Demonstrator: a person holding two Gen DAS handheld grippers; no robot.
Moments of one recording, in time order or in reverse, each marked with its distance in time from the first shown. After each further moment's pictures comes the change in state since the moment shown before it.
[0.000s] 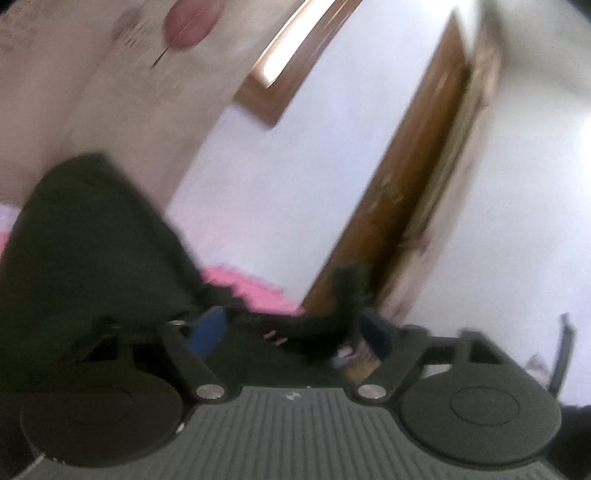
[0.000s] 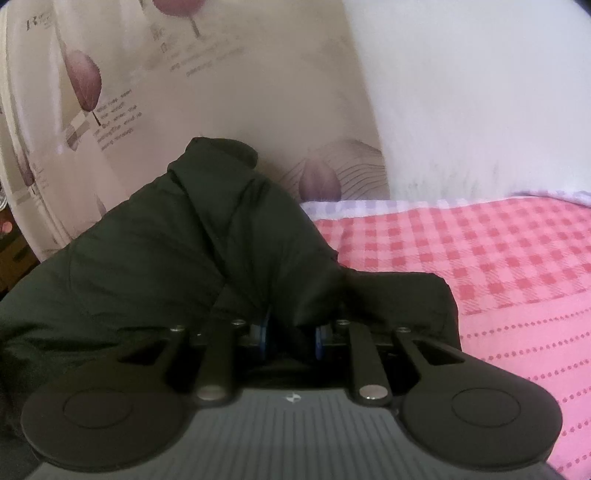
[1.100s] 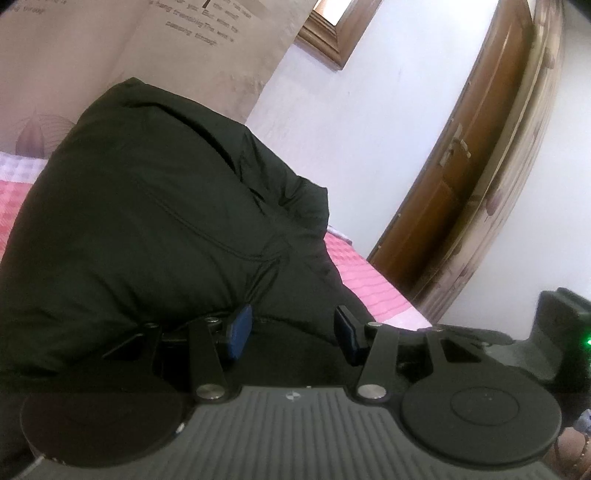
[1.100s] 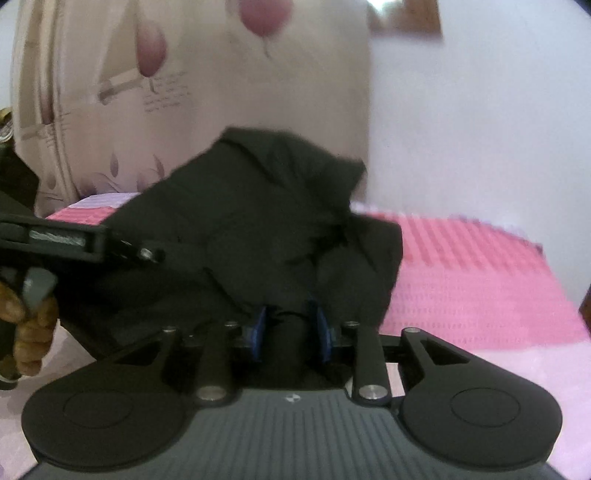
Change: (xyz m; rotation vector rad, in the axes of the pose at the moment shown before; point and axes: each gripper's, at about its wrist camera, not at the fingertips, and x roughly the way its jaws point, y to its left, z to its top) left arm 0.036 -0.001 -0.003 -0.013 0.137 0.199; right arm -0.125 0.064 -0.068 -0.183 -0.024 -0.170
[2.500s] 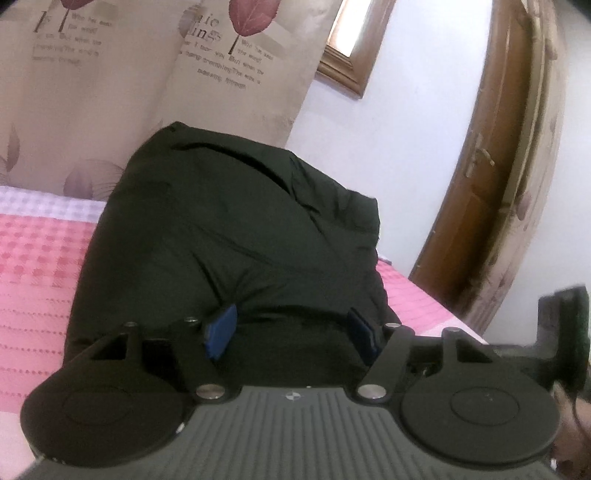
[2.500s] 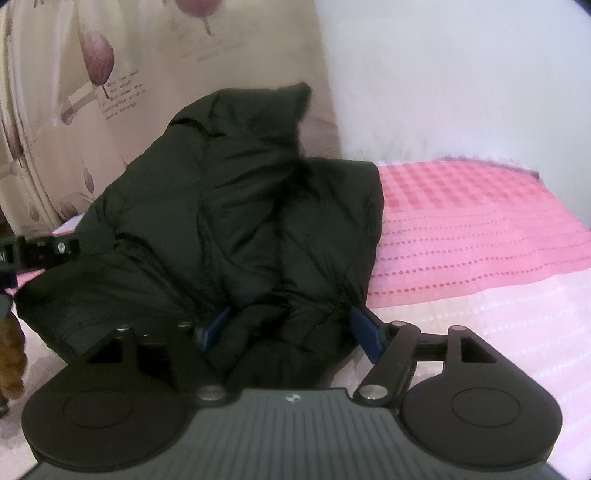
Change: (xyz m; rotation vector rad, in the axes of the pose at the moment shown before) left arm -0.033 0.015 -0.018 0.088 -0.118 0.124; right arm 0.027 -0.028 -0.026 0.186 0.046 0.018
